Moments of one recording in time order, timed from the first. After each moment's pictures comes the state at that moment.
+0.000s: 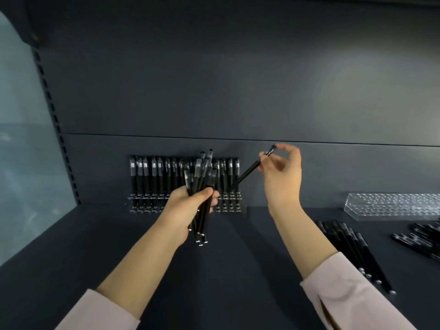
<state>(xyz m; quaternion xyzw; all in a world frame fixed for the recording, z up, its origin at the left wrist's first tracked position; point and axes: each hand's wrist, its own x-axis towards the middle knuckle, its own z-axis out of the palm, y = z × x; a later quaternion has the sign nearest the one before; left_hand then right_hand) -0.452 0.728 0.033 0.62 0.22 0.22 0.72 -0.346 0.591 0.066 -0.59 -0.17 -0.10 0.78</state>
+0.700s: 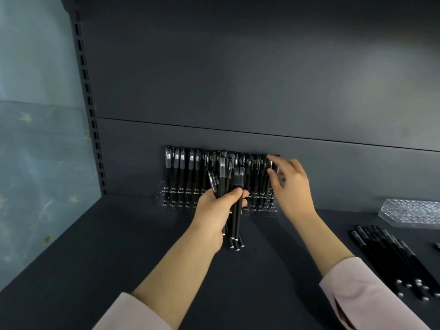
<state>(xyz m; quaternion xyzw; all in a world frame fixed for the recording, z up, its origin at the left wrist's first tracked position) -0.467 0.760 0.017 0.54 0.18 0.20 0.79 -0.326 0.648 0.018 -0.79 -0.35 -0.29 0.41</state>
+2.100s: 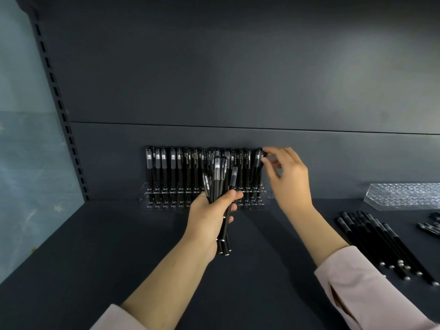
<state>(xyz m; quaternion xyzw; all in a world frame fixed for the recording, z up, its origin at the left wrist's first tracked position) -0.467 0.740 0.007 0.59 0.16 0.22 0.76 -0.326 0.627 0.026 -0.74 -0.36 -0.39 0.42</state>
